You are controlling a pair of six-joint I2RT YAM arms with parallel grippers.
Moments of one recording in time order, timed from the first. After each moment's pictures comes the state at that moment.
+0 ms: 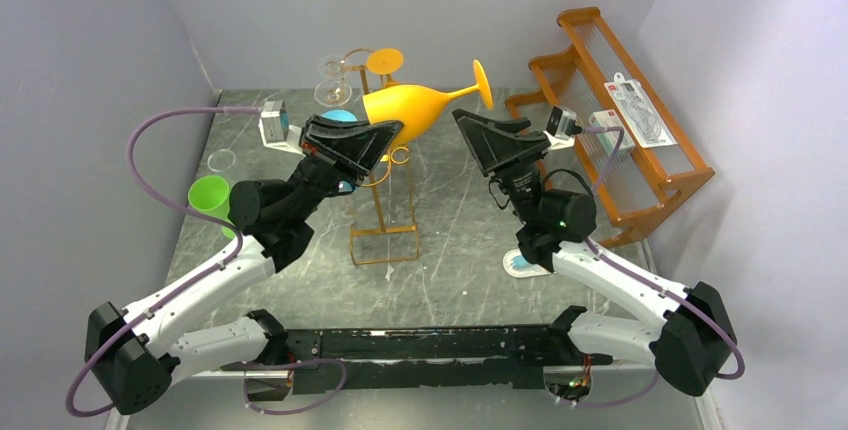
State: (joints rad) left arm -0.76 1.04 0.85 0.99 0.21 -0.77; right arm 0.71 1.10 0.70 1.24 -0.02 1.05
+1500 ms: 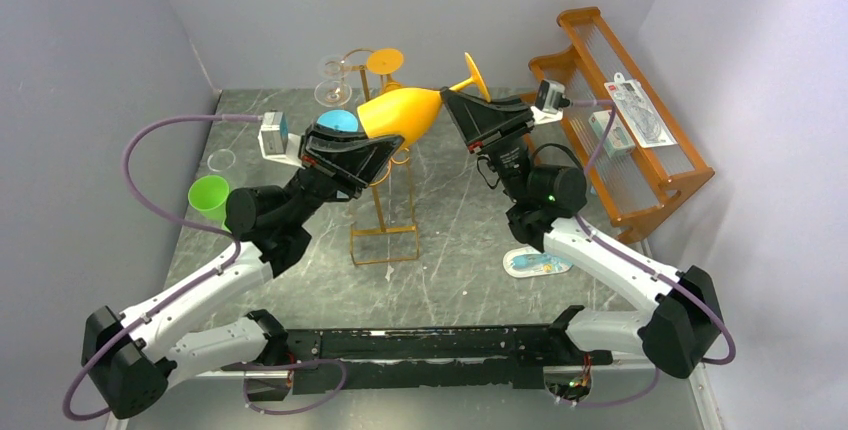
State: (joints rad) left arm -0.77 1.01 0.81 1.02 0.29 -0.72; right arm 0.72 1.21 0.89 1.16 -0.04 1.04
